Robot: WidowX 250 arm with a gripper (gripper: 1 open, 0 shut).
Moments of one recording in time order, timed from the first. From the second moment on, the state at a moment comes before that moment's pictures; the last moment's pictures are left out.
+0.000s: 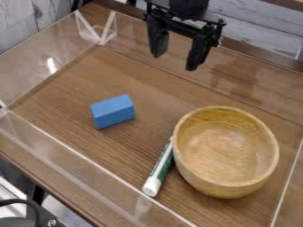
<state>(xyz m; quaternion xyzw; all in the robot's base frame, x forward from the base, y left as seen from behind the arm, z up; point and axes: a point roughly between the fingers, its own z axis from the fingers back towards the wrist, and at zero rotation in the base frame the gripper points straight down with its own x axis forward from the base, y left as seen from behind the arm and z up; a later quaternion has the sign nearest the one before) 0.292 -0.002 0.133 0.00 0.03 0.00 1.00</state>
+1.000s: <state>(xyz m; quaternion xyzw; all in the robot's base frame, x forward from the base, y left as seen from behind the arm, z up) 0.234 0.047 0.101 0.01 0.01 -0.11 0.99</state>
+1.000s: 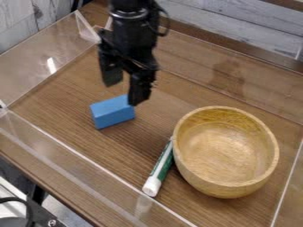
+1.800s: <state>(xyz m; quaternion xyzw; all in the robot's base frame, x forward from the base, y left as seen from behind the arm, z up) 0.232 0.059 0.073 0.01 0.00 -0.14 0.99</state>
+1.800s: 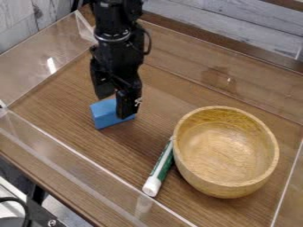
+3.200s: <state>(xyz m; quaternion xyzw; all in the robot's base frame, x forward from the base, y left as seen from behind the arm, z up) 0.243 0.073 0.047 -0.01 -0.05 -0.17 0.98</state>
